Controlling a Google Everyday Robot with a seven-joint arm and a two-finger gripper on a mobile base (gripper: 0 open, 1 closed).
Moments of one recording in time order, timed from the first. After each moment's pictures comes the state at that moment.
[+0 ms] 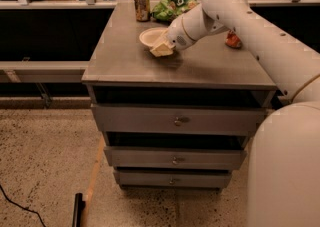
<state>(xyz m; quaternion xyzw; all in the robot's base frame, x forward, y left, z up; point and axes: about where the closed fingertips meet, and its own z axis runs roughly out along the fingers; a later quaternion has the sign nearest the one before) 0.753 0.000 0.854 -0.57 0.71 0.16 0.38</state>
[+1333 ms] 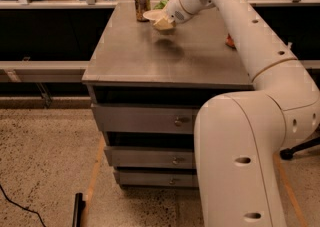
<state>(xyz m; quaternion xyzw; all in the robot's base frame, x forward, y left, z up) 0.844 -0.013 0.901 -0.57 0.70 0.08 0.42</state>
